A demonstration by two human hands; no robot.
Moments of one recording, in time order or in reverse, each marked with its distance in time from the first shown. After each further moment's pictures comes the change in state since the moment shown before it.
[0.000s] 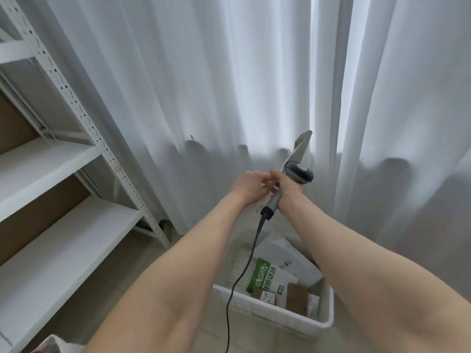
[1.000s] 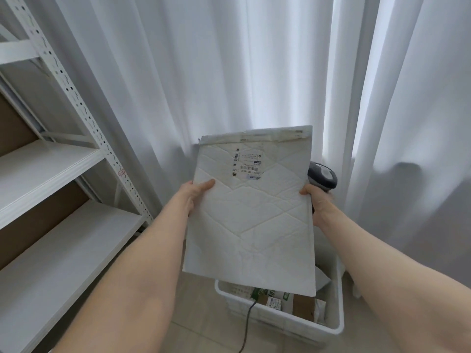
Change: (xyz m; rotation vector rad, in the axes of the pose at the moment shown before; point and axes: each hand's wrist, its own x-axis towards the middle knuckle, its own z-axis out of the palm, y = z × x) left_hand -0.028 -0.162 -0.046 -1.217 0.227 -0.740; right_hand 0.006 0.004 -0.022 -0.207 0.075 -0.058
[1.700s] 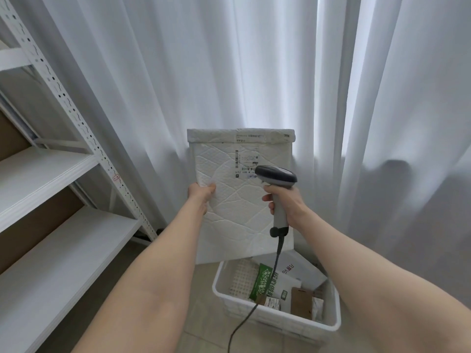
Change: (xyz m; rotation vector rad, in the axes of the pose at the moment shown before) left_hand 0.001 -0.012 0.044 0.033 0.224 0.174; right_hand -0.047 0.006 0.028 -0.164 -0.332 -0.108
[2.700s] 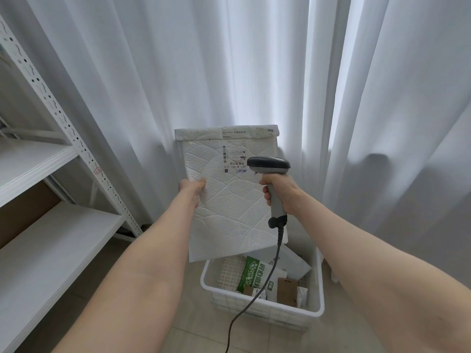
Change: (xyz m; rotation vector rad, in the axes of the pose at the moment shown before) left_hand 0.003 -0.008 0.001 0.019 0.010 -0.047; right_hand -0.014 -0.016 0.003 -0.122 0.031 0.088
